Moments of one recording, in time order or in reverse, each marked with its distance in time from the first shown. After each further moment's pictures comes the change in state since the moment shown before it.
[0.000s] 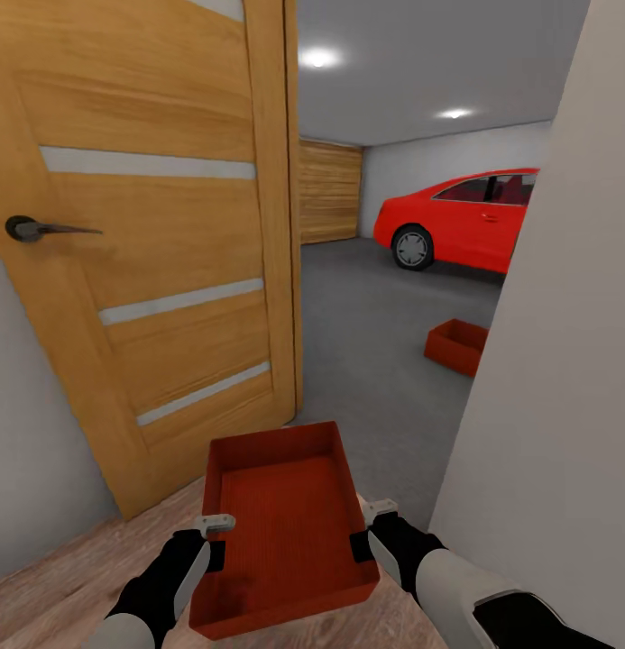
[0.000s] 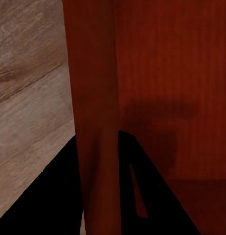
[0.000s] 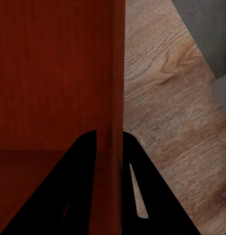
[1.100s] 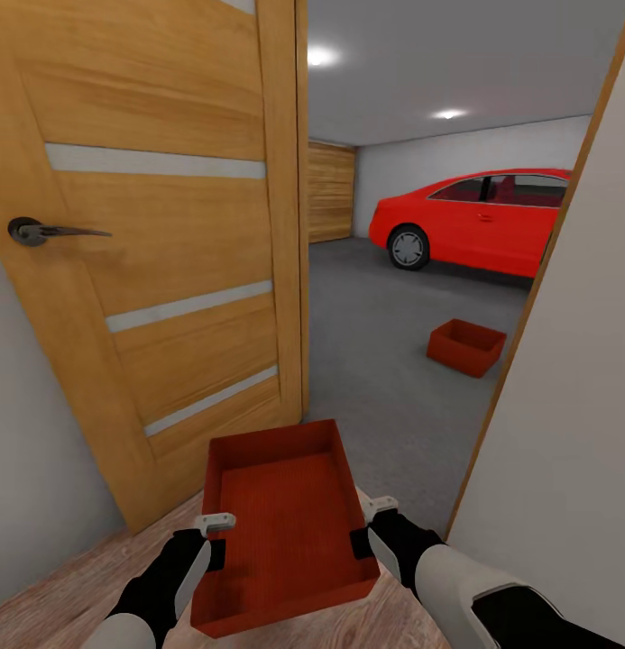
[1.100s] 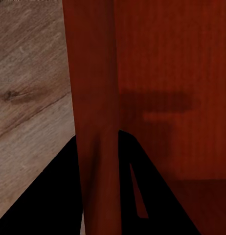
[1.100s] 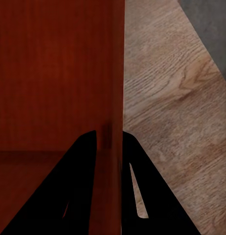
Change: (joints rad) left arm 0.000 -0.005 0.009 -0.005 0.001 -0.004 0.006; right arm -0.016 0.000 0.014 0.016 -0.007 -0.006 0.001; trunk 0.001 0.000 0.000
